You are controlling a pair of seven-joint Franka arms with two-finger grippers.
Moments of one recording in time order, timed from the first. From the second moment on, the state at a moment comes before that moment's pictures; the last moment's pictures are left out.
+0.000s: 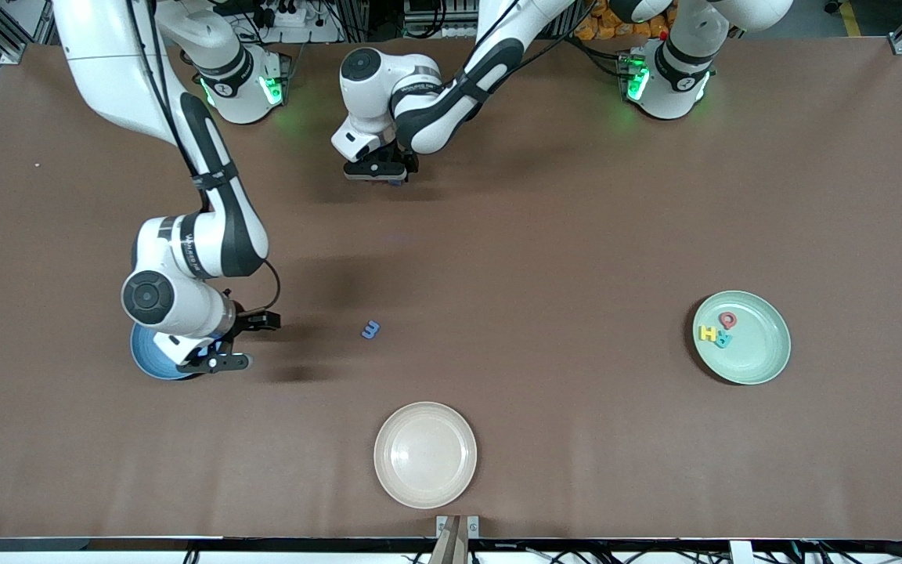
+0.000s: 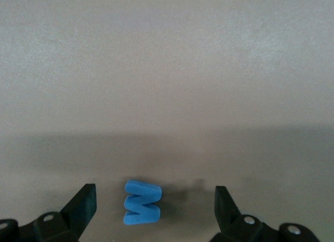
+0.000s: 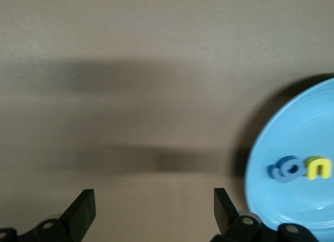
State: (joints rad) left arm -1.03 0.84 -0.27 -1.48 0.27 2.31 -1.38; right arm 0.44 0.57 -0.26 -1.77 0.19 2.18 0.08
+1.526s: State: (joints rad) left arm -1.04 0.80 -0.27 -1.59 0.27 2.36 -1.39; right arm 0.75 0.77 -0.26 -1.59 0.33 2.29 1.00
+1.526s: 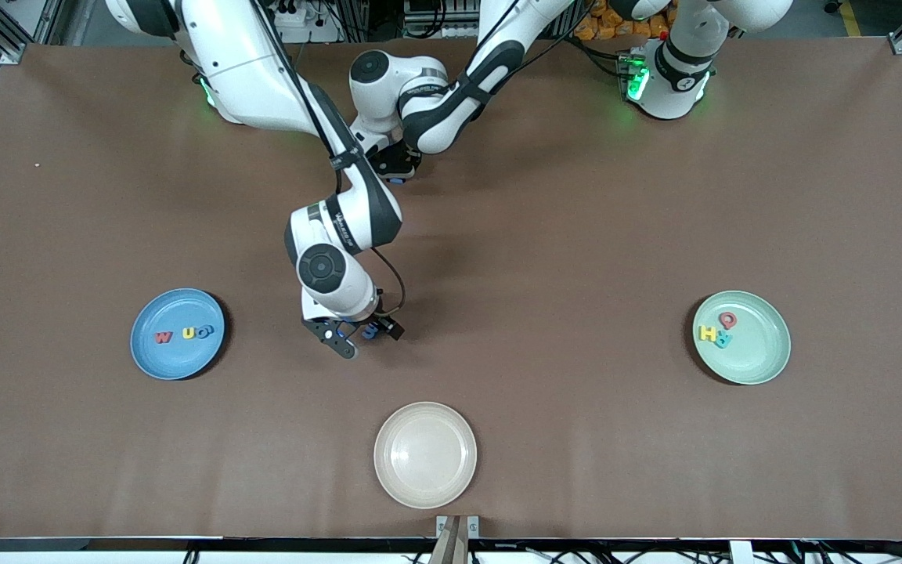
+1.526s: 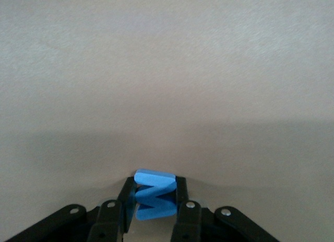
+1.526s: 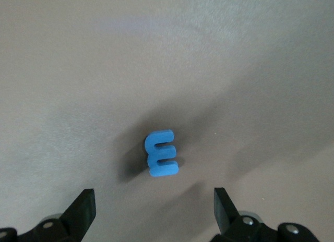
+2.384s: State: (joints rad) left arm -0.91 0.37 -0.27 -2.05 0.29 2.35 -1.38; right arm 0.75 0.80 -0.27 -1.57 0.32 2.29 1.00
